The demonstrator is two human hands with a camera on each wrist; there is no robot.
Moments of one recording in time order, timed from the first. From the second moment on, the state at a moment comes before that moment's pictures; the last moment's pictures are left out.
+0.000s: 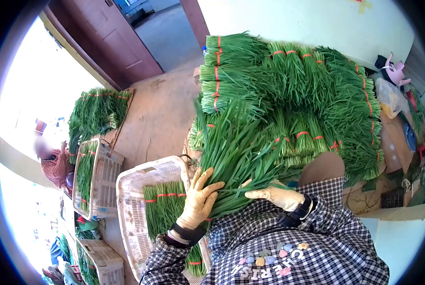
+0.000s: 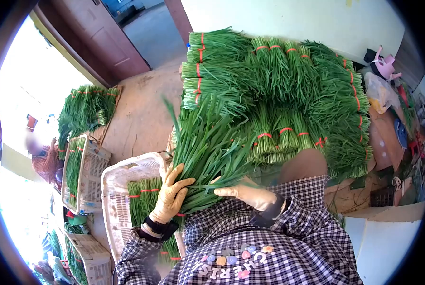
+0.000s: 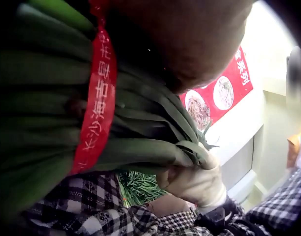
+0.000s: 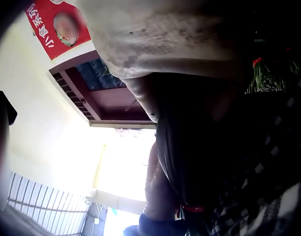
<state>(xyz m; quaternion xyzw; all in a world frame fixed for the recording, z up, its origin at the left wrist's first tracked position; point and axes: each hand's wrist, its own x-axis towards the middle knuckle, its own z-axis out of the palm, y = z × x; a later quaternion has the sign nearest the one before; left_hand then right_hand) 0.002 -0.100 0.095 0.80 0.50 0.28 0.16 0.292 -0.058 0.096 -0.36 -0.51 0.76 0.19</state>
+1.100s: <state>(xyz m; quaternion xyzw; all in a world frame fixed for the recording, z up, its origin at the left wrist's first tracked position) 0.020 -0.111 0.098 0.79 0.54 0.25 0.16 0.279 0.015 0.117 -0.37 -0.78 0.22 0.46</state>
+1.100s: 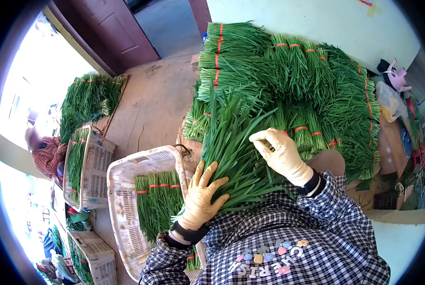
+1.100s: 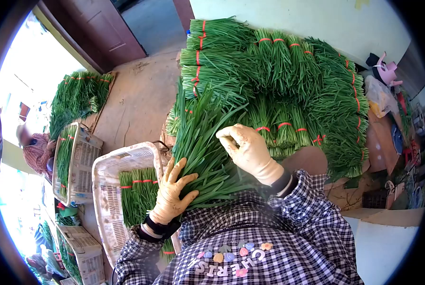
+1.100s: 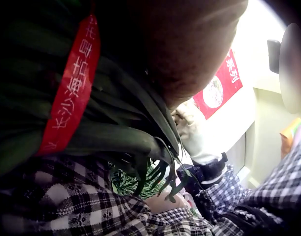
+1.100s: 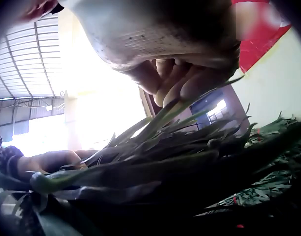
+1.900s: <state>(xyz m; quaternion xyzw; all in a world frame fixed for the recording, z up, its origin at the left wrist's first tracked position) 0.023 -0.111 0.100 0.79 0.54 0.25 0.15 0.365 0.010 0.149 -0.47 -0.64 0.54 0.26</state>
